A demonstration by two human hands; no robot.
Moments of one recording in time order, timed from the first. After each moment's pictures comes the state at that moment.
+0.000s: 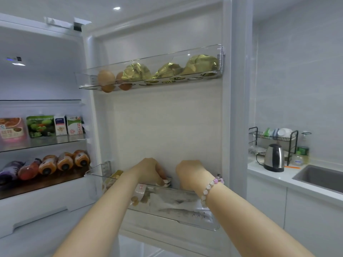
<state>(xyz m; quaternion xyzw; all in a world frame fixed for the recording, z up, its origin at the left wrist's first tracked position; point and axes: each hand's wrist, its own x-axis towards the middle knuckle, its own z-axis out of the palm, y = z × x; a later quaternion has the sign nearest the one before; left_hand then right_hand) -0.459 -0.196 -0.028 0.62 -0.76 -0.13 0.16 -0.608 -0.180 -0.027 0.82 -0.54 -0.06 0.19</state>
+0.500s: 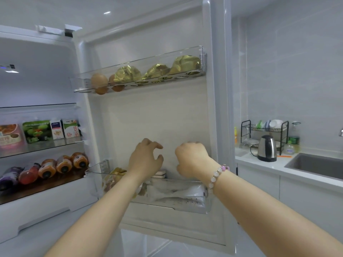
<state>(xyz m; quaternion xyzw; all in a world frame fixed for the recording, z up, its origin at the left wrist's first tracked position) -0.481 -0.160 -0.025 0.57 -0.73 0.08 0.37 -0.628 -0.135 -0.003 0.80 -0.55 0.07 0.23</state>
